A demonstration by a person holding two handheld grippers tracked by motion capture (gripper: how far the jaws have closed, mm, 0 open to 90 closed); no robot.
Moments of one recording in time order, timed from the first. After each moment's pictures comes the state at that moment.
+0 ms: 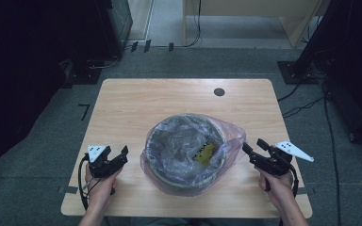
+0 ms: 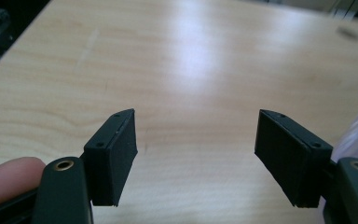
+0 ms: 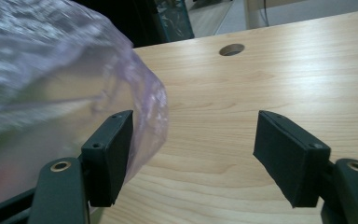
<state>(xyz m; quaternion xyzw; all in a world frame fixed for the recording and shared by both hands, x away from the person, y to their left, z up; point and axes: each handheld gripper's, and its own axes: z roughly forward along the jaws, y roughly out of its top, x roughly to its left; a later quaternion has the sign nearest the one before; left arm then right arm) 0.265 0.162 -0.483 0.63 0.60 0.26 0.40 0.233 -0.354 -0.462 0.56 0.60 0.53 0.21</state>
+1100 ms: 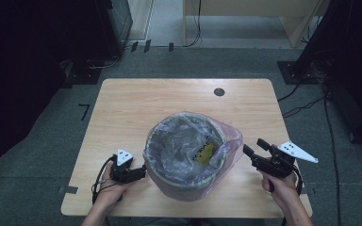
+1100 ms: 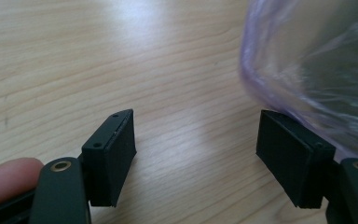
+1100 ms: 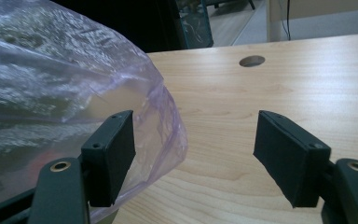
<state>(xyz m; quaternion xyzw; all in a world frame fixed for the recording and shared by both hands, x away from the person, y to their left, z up) 0.263 0.122 -0.512 0.77 0.48 0.18 0.38 0.225 -0.357 -0.451 0.52 0.62 0.55 0.20</state>
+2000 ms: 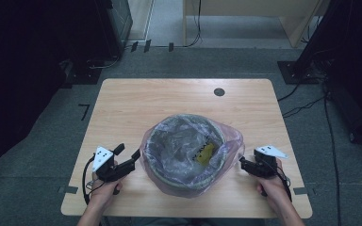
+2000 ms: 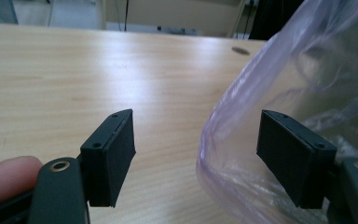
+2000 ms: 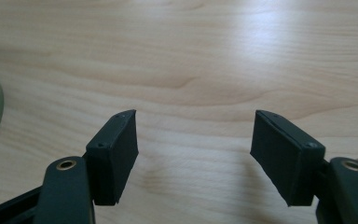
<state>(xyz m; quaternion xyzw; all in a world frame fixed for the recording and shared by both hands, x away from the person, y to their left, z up) 0.253 0.152 -0.477 0.66 0.47 0.23 0.54 0.247 -0.335 -0.514 0.59 0.68 0.37 0.23</state>
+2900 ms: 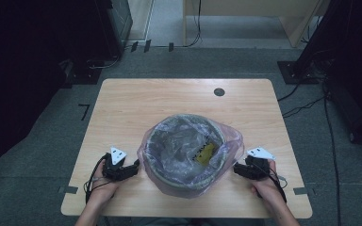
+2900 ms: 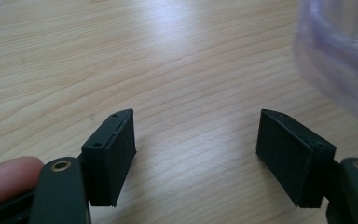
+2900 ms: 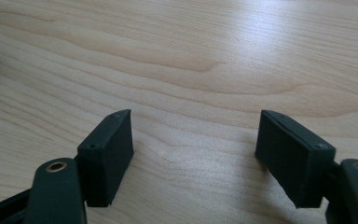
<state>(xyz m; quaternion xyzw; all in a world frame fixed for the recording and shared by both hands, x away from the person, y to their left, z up) 0.272 0.143 -0.518 0.77 0.48 0.24 0.34 0.248 -0.316 -0.523 0.57 0.71 0.33 0.24</state>
